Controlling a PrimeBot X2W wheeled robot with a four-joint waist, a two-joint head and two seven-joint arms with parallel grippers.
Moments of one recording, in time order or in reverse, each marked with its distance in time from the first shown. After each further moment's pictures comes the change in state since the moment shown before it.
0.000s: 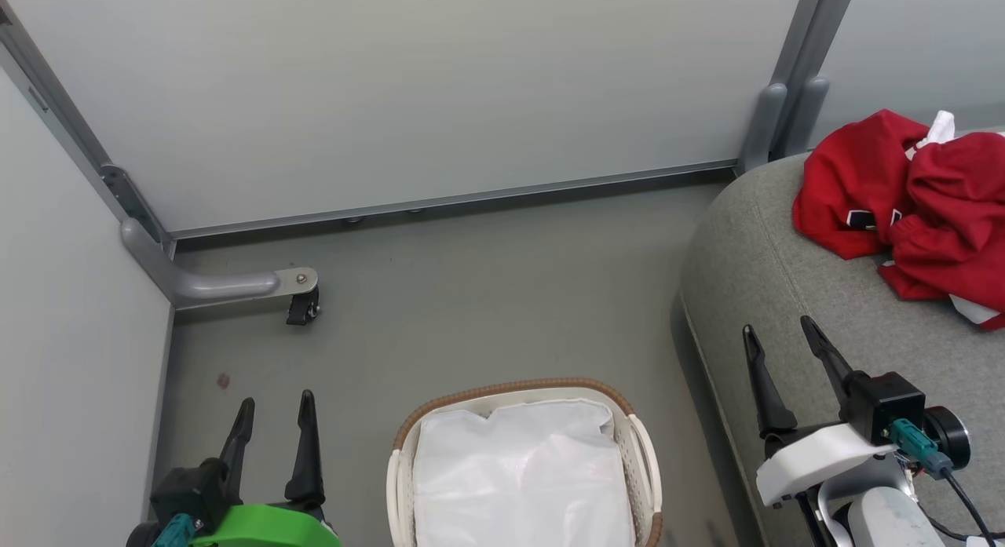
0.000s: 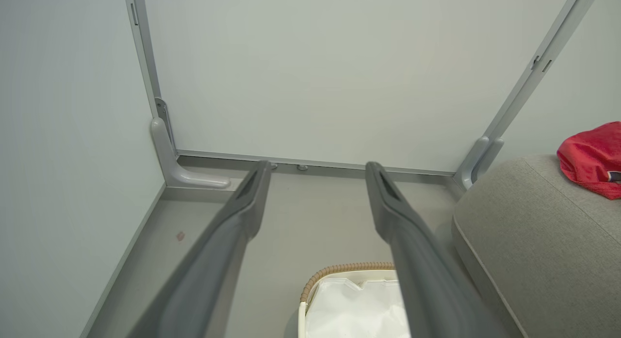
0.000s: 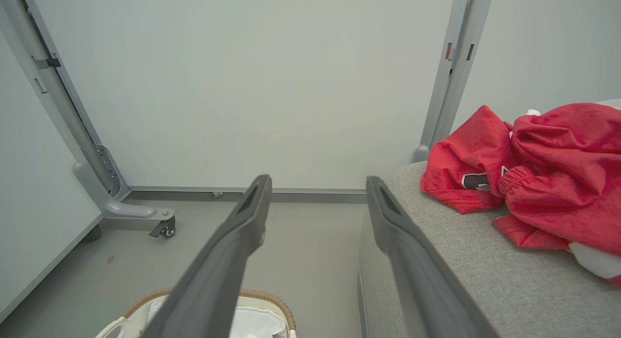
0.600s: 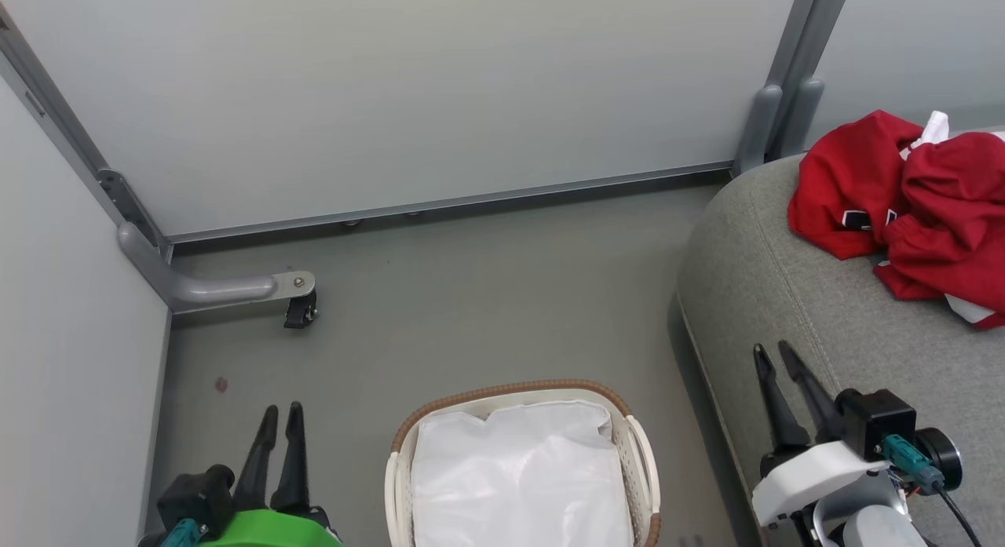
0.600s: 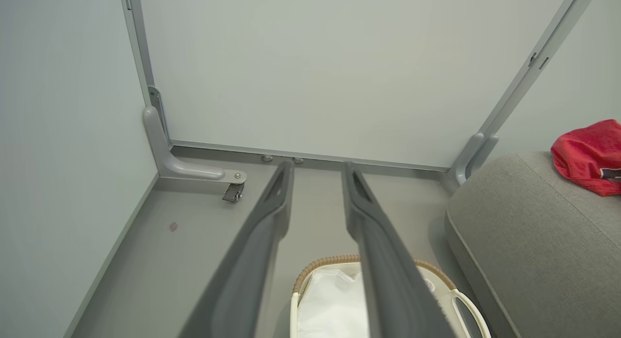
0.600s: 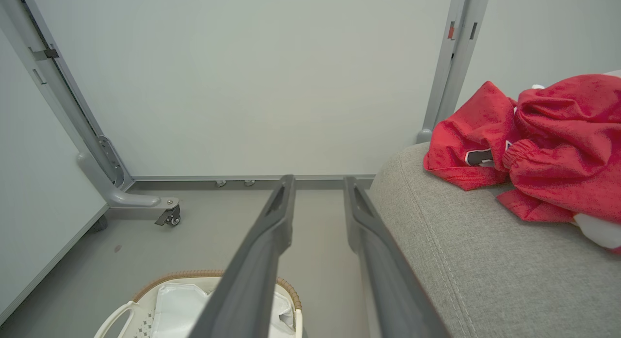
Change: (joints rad) left arm 0.003 -0.003 -0.010 0.019 -0.023 0.000 0.000; right arm 0.023 0.005 0.011 0.021 0.014 0.000 0.000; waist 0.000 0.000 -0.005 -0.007
